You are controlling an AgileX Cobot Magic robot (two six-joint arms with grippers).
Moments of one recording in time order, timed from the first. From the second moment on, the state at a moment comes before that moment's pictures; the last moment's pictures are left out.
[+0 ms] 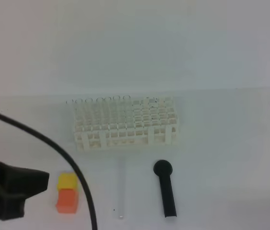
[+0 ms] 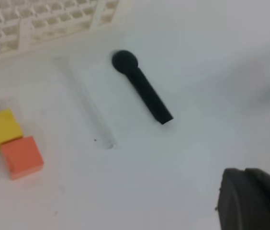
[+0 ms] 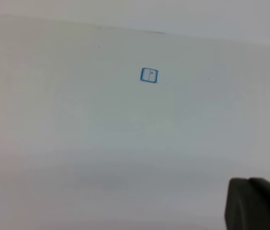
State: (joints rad) left arm -0.15 0.80 -0.89 -0.51 1.02 0.33; right arm -0.09 -0.01 0.02 -0.04 0.36 -0.12
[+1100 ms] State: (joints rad) left arm -0.62 1.47 -1.09 0.07 0.94 -0.46; right arm -0.09 -0.01 0.02 -0.04 0.36 -0.12
